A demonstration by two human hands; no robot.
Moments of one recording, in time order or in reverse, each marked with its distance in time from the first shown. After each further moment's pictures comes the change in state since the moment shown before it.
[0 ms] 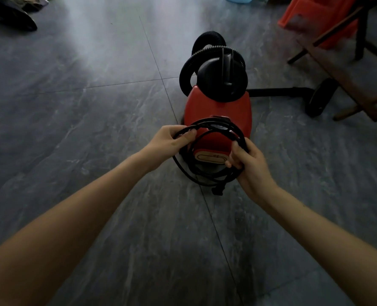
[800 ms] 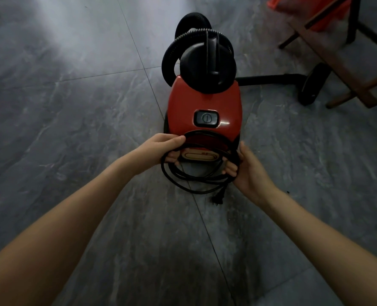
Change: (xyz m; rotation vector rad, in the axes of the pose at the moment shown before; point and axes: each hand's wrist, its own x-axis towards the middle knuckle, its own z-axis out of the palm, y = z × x) left_hand 0.028 -0.031 0.005 -0.158 -0.293 -0.225; right_hand 0.020 0.040 -0.057 0.170 -0.044 0.266
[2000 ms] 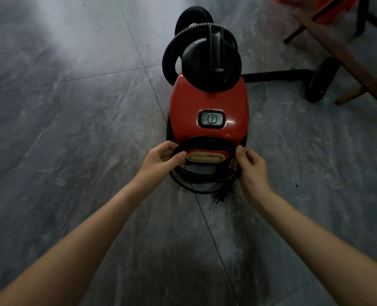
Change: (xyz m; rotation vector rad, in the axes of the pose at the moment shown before) left_hand -0.003 -0.042 0.016 0.090 0.406 0.216; right_hand 0.020 0.021 -0.001 -0.287 0.417 -0.277
